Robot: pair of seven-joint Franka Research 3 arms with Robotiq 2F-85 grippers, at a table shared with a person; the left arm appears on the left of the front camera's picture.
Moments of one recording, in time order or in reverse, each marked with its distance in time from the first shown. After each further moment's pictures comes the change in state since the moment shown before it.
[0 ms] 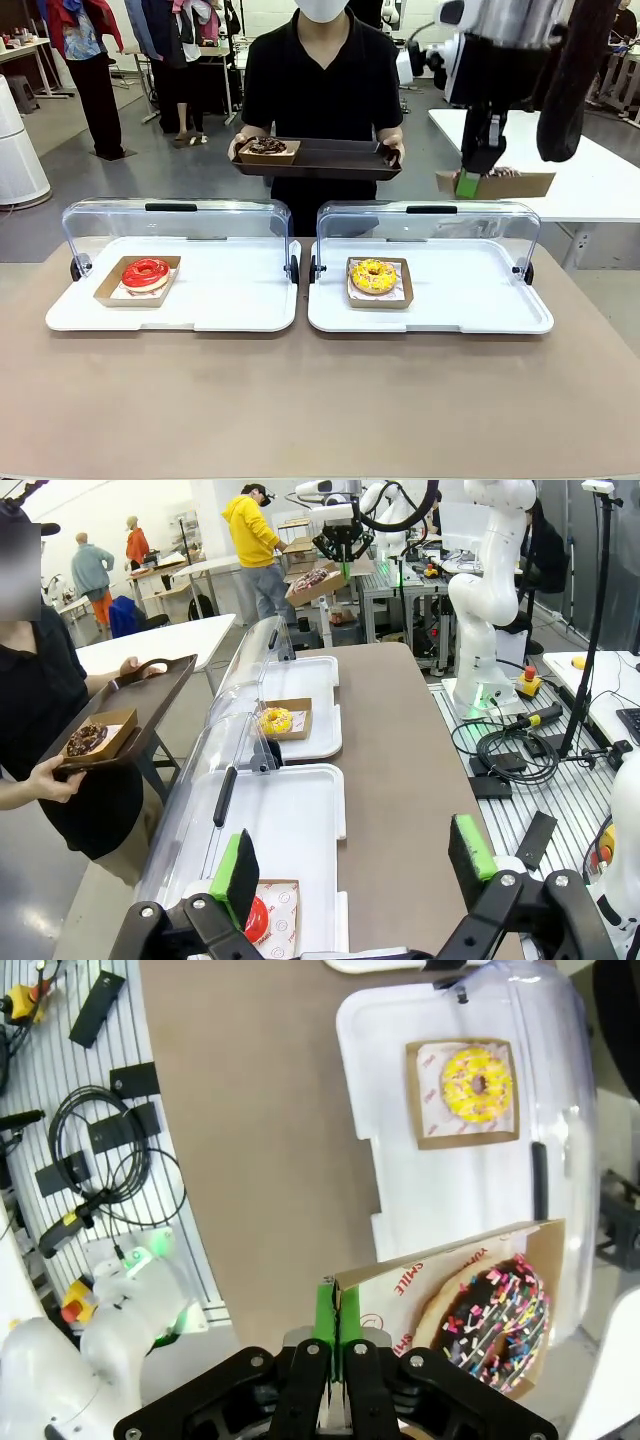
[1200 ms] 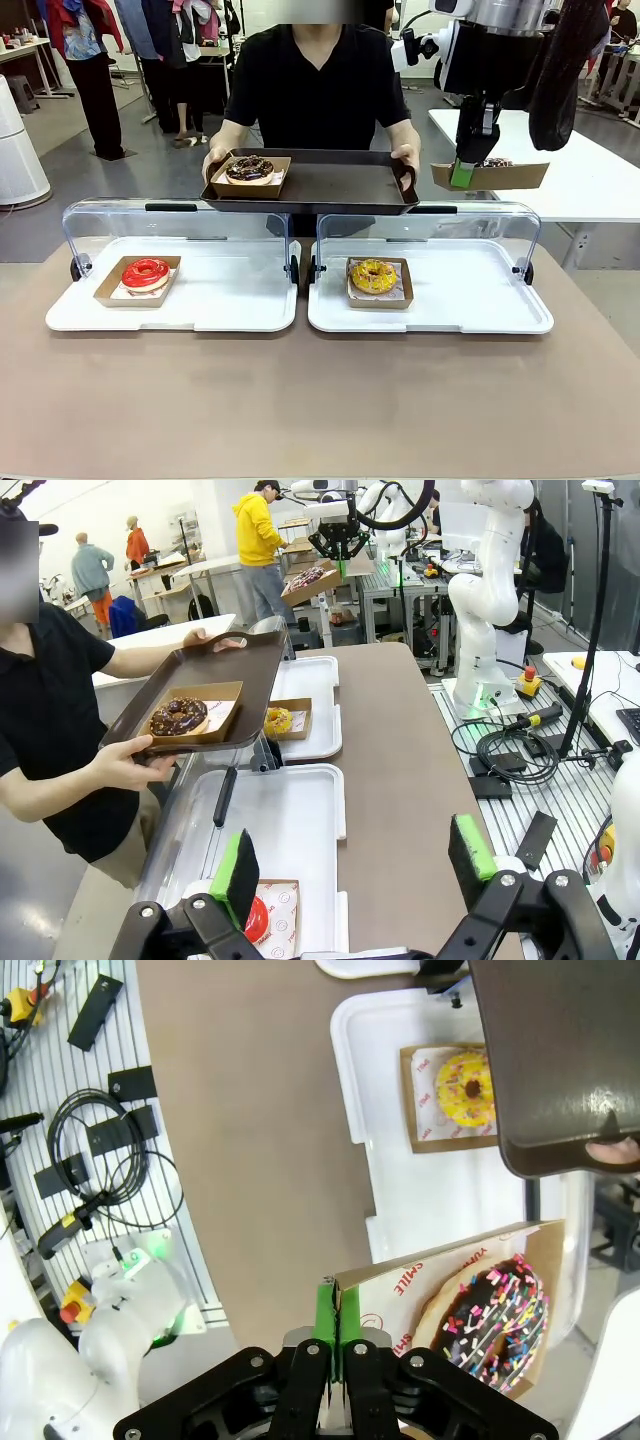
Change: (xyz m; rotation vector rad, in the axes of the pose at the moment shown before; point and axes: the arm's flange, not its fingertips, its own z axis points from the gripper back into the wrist) left arm 0.000 0.000 0.000 0.000 0.000 0.000; right arm 0.002 -0.003 0.002 -0.001 -0.002 0.003
